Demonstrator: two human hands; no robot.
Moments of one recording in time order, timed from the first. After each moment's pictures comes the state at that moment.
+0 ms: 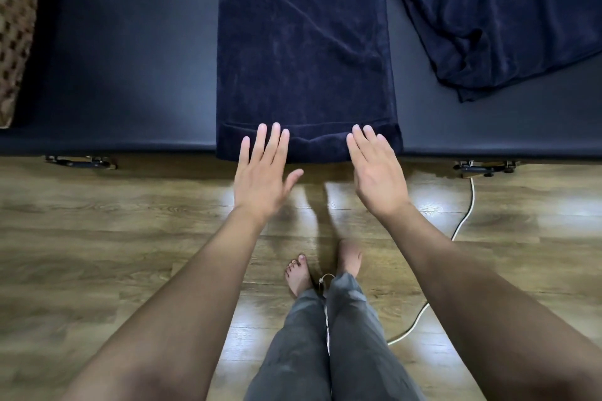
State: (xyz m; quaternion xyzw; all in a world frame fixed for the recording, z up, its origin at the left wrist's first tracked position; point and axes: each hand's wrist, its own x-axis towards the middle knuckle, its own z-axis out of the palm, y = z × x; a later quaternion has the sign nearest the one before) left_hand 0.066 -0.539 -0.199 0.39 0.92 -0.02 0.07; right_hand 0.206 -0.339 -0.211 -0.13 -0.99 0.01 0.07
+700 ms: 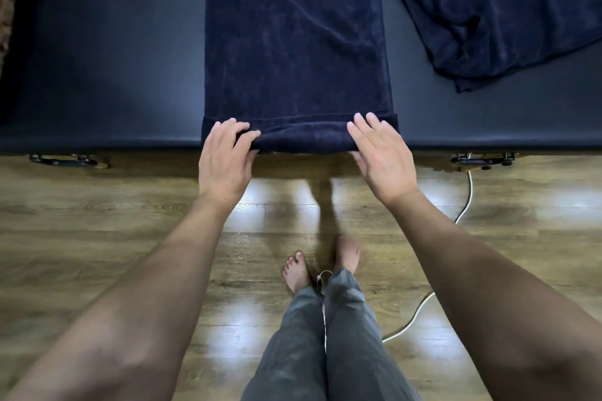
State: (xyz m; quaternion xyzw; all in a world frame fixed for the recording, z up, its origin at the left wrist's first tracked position) left_hand 0.023 -0.570 -0.215 0.41 0.89 0.18 -0.05; right_hand 0.209 -0.309 -0.221 -0.12 -0.99 0.06 0.11
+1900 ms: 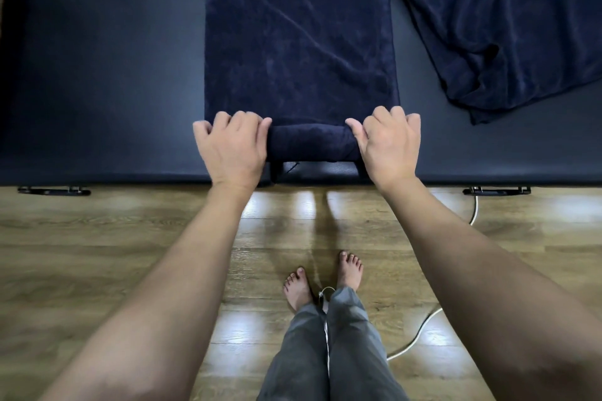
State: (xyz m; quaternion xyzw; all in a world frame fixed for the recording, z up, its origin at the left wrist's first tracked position) left_hand -0.028 -0.493 -0.190 0.30 0.93 0.09 -0.16; right_hand 0.113 -0.280 -0.202 -0.28 -0.95 -0.07 0.14
